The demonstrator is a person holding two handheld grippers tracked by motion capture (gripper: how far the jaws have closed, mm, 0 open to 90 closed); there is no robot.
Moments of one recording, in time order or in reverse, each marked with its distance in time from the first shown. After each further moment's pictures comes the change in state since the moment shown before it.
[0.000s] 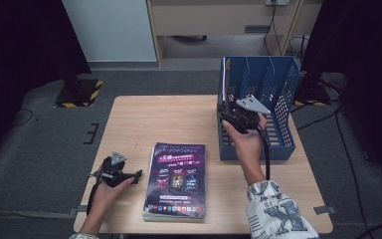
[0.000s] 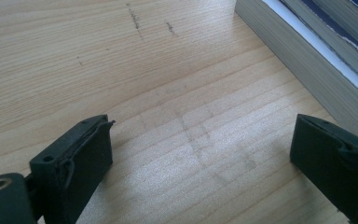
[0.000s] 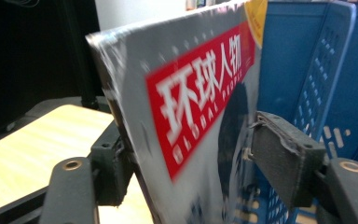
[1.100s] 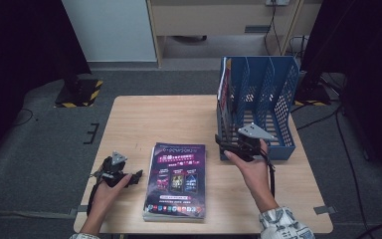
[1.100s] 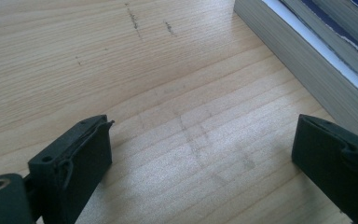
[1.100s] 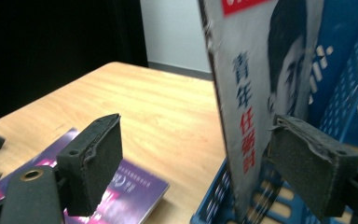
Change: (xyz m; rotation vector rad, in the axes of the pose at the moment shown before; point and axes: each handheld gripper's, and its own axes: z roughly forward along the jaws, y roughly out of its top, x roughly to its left) left arm -0.001 0.000 0.000 0.004 -0.001 0.005; right arm 0.010 -0.058 -0.042 0.094 0.162 0.017
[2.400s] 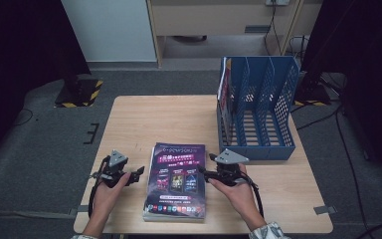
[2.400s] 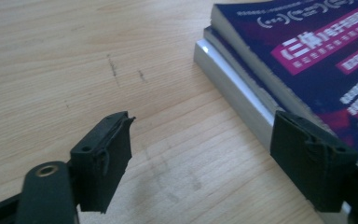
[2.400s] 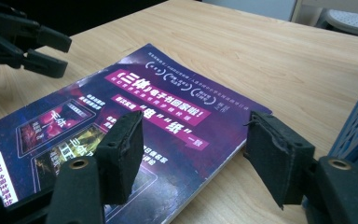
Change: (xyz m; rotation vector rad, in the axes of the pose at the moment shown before) left arm -0.018 0.015 -0.027 -0.114 -0.052 0.008; right arm 0.054 -0.065 0.012 0.152 0.204 -0.106
